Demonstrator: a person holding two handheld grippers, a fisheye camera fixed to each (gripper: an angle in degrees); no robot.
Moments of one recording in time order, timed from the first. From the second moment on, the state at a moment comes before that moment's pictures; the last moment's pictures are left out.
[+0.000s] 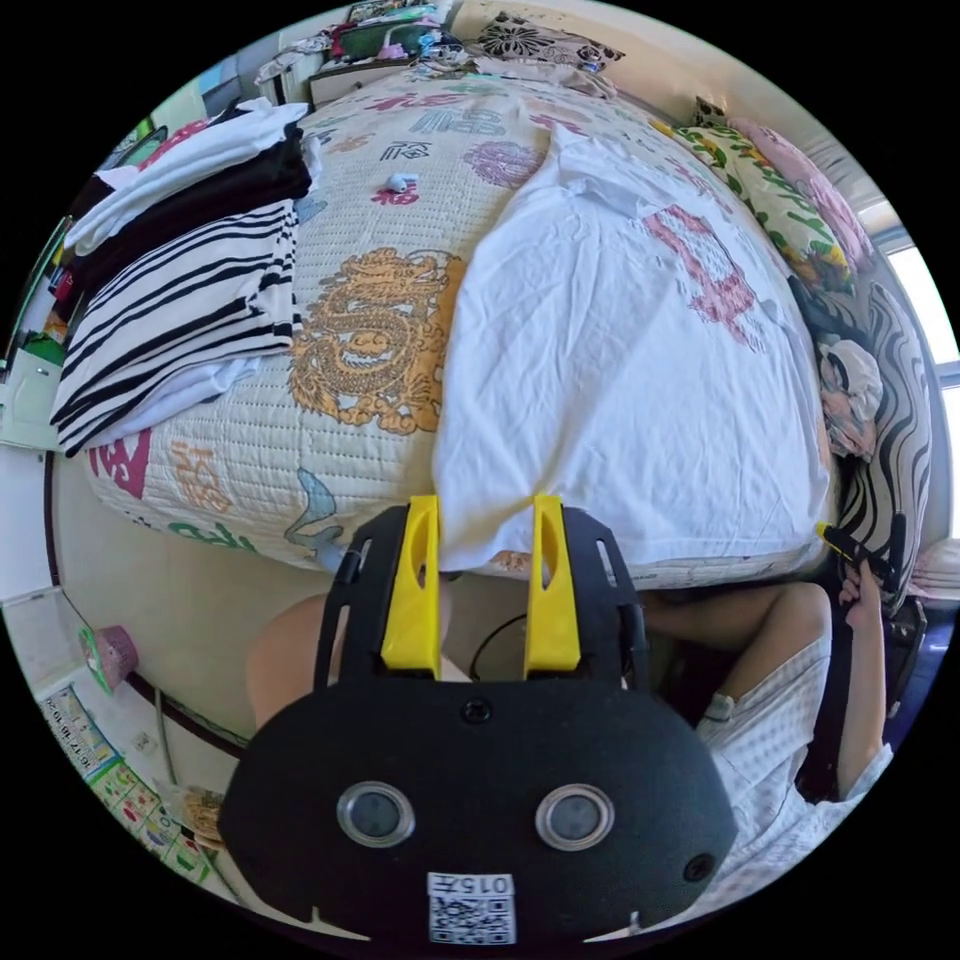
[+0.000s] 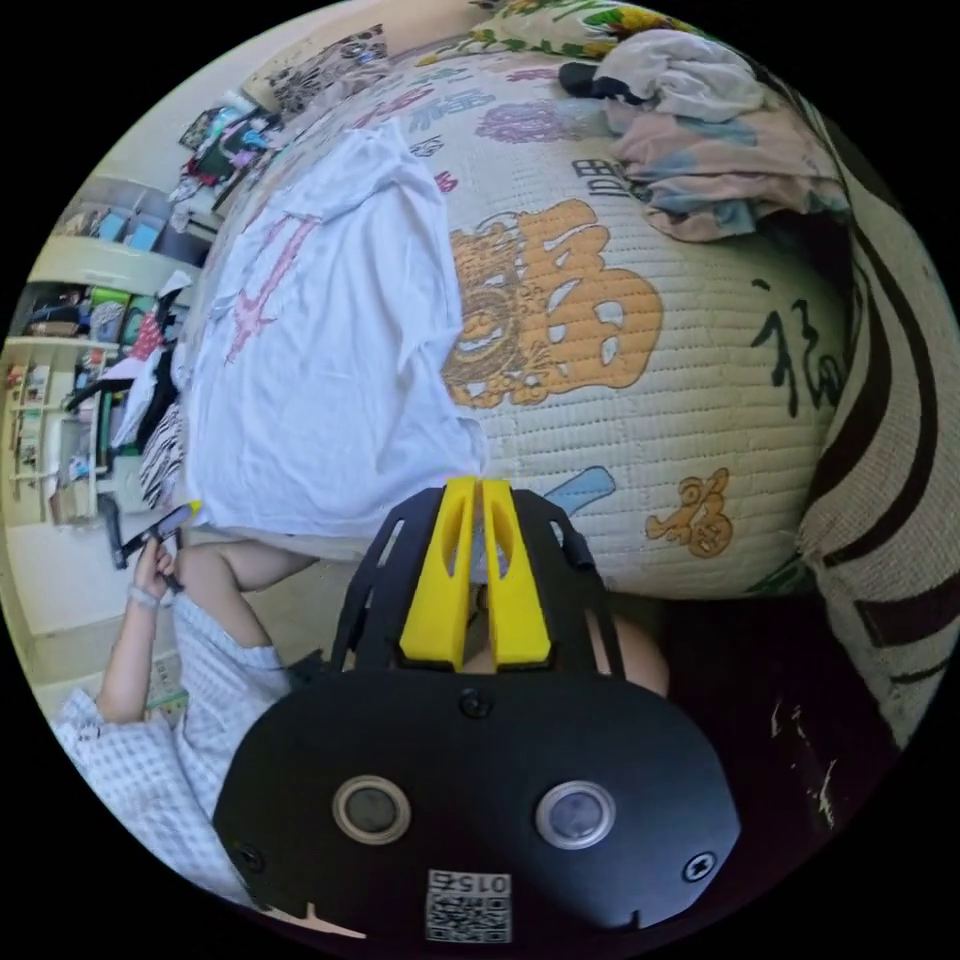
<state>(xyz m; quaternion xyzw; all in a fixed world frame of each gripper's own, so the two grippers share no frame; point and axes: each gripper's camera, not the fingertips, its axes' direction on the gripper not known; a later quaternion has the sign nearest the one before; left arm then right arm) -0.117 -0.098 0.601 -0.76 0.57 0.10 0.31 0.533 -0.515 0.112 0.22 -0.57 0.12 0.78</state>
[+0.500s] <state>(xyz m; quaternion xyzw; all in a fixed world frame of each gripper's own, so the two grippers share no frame) -0.154 -0.107 0.671 -0.75 0.62 -0.01 0.23 0.566 -0.431 0.091 0.26 -0.59 0.11 0.75</state>
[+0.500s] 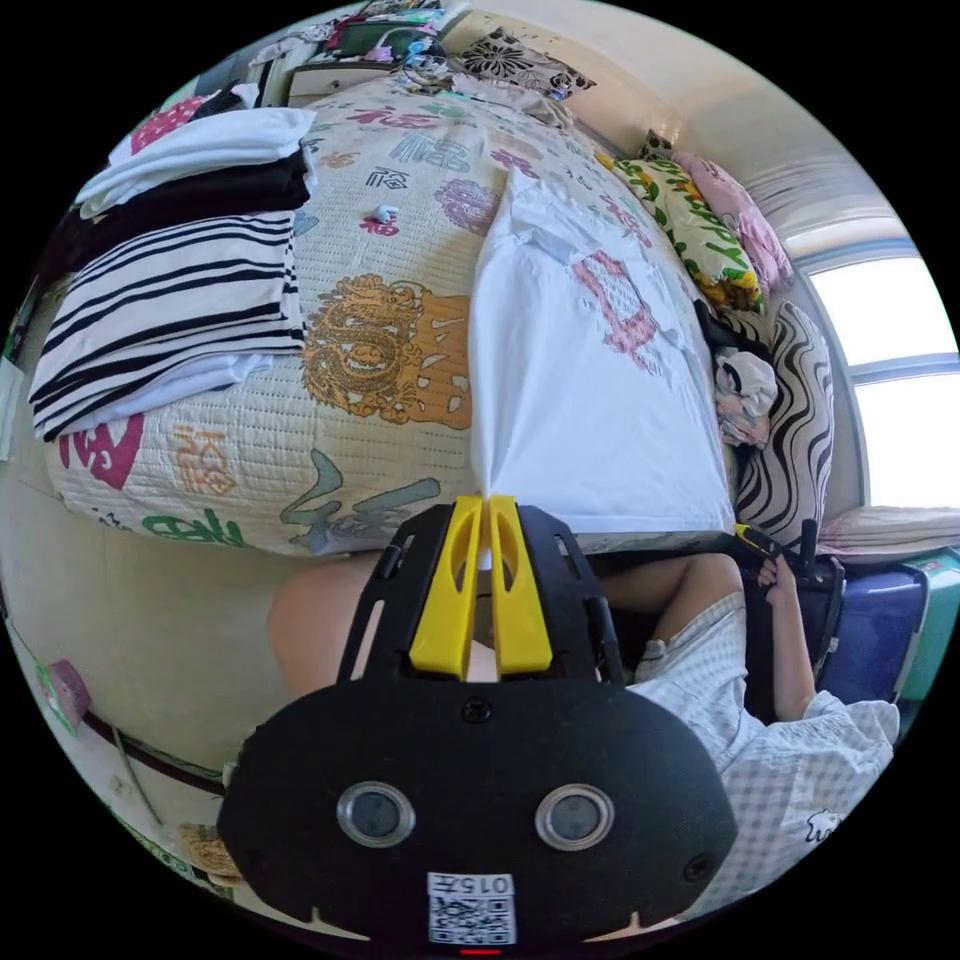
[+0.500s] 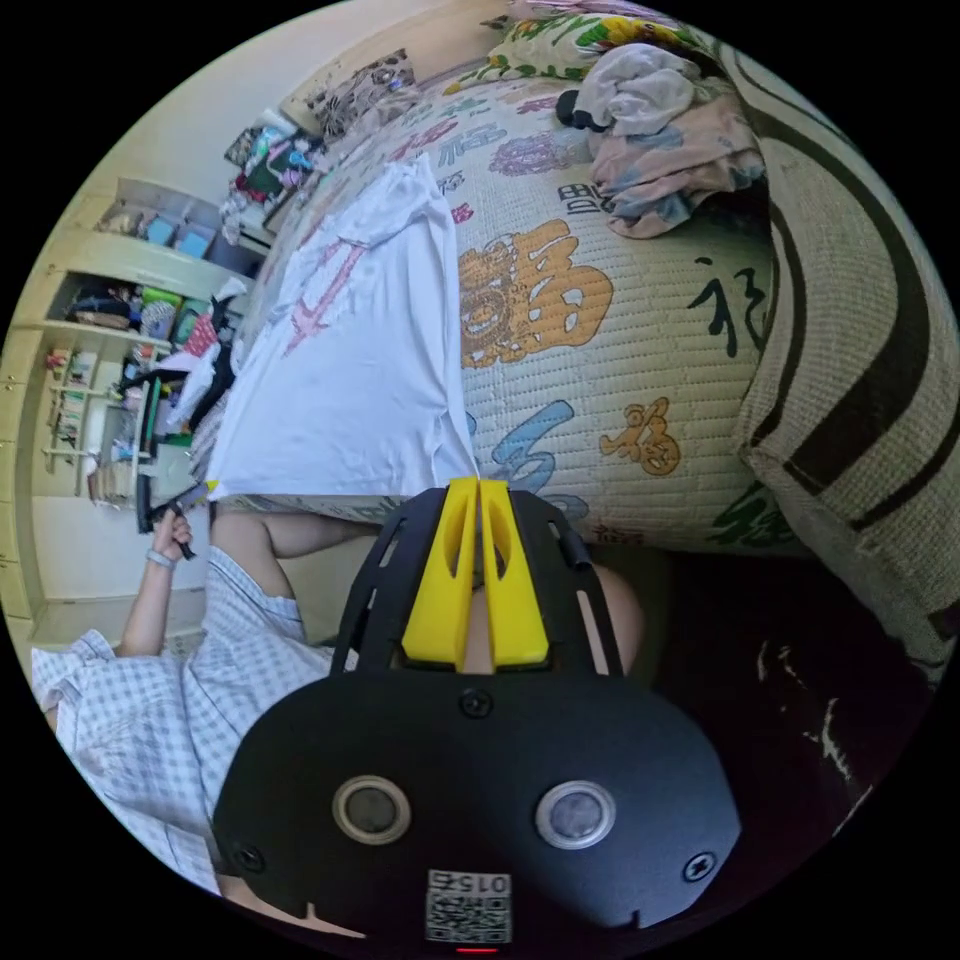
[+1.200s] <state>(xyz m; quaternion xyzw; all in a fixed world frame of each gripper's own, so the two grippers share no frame) -0.156 -0.104 0.747 -0.74 0.63 -0.05 0.21 0.581 -0.438 -0.020 0.33 -0.50 0.10 0.80</state>
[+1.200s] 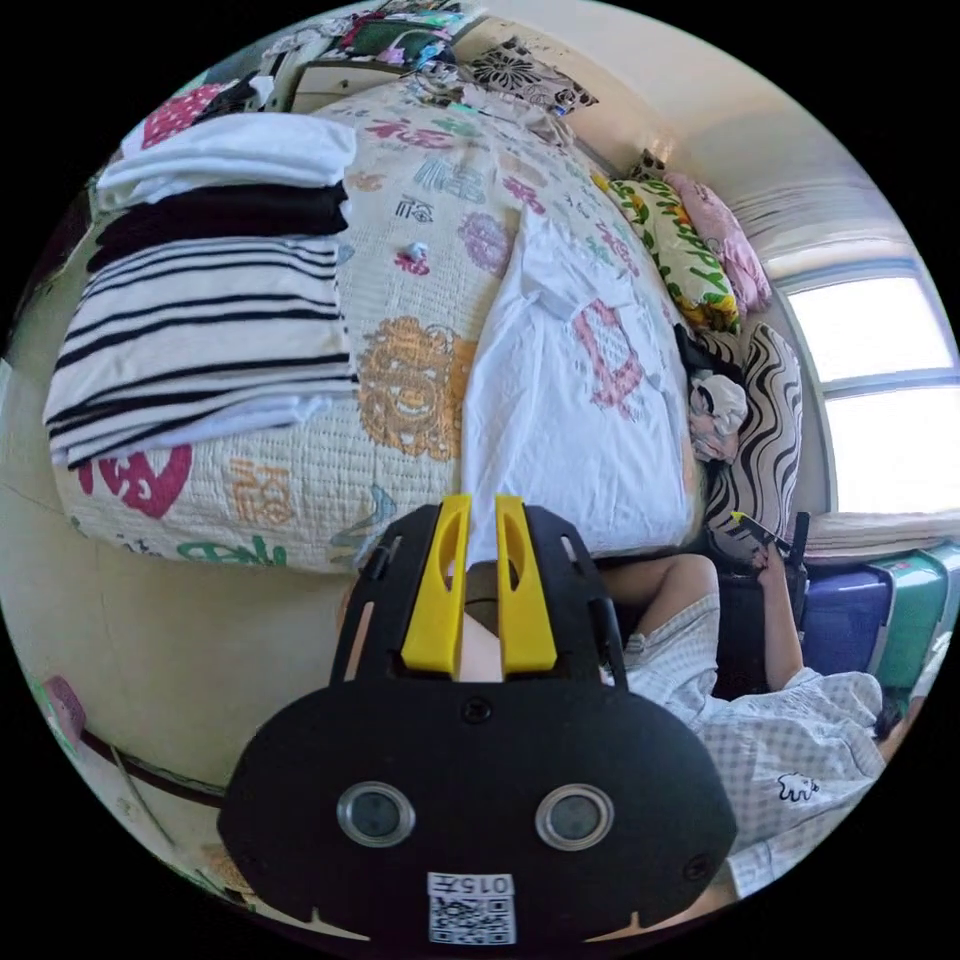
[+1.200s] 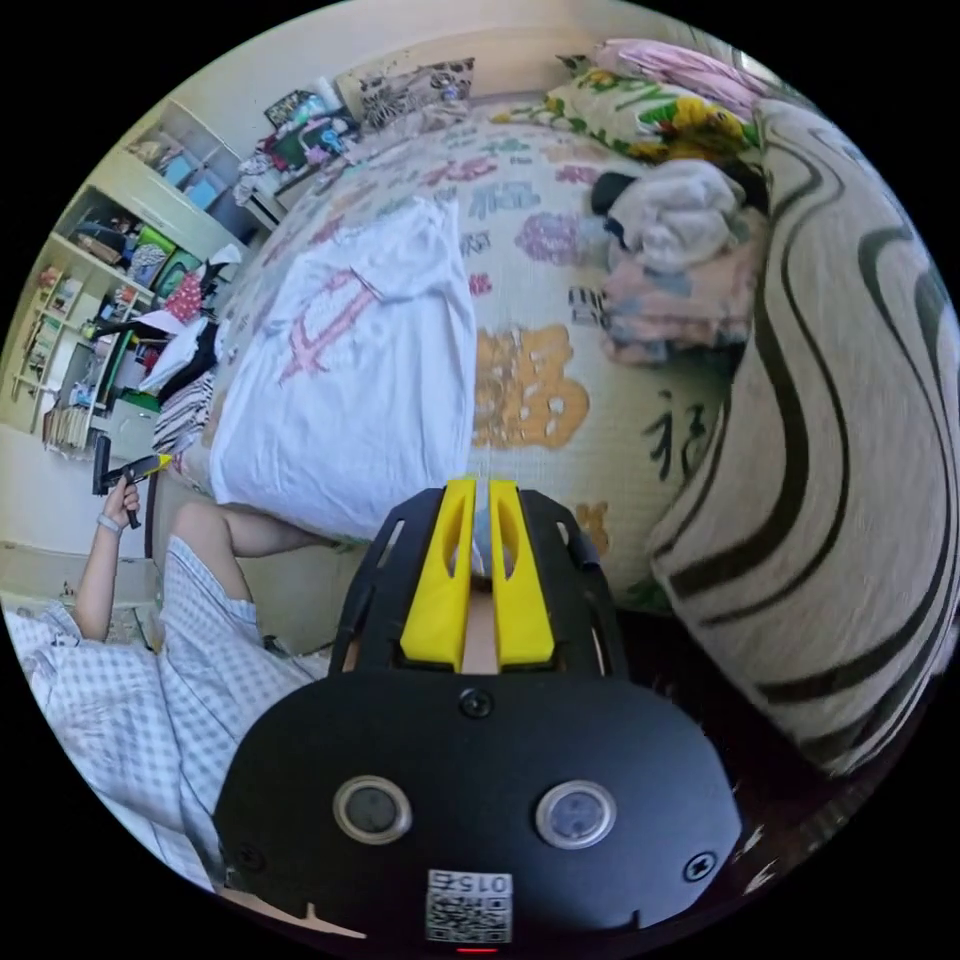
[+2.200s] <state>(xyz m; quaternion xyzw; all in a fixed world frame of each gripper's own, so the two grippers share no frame) 0.325 -0.191 0.691 -0.55 0.77 0.16 0.29 0.533 -0.917 -0.262 0.33 -0.44 -0.09 0.83</state>
